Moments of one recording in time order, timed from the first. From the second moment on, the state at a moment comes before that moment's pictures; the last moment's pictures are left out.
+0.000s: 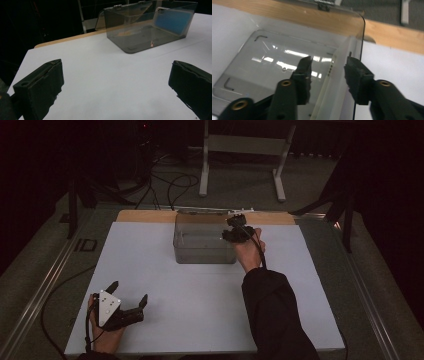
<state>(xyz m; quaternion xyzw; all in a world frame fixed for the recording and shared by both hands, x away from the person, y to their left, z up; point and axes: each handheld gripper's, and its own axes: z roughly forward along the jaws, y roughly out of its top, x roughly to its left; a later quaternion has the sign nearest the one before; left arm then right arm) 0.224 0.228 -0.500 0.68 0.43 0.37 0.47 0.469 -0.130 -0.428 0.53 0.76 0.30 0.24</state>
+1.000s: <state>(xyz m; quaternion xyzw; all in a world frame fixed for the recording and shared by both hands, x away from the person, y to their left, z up) 0.225 0.227 -0.501 0.68 0.43 0.37 0.46 0.444 -0.144 -0.424 0.48 0.76 0.35 0.24</state>
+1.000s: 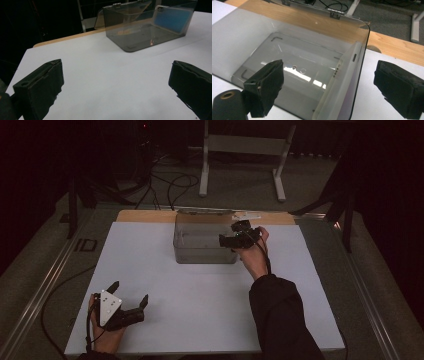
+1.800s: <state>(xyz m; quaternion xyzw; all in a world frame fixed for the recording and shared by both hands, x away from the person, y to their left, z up) 0.226 0.226 -0.502 0.69 0.43 0.36 0.46 0.389 -0.175 -0.419 0.46 0.76 0.40 0.25</state>
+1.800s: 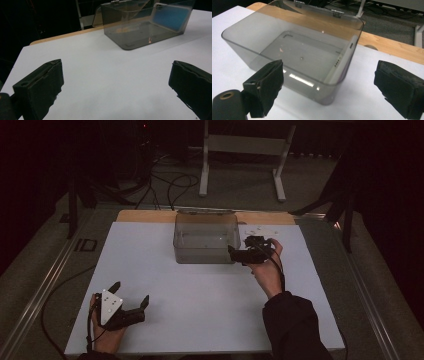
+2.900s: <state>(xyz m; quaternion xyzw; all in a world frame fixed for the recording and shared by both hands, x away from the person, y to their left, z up) 0.227 0.235 -0.493 0.69 0.44 0.34 0.47 0.292 -0.239 -0.452 0.44 0.74 0.44 0.27</state>
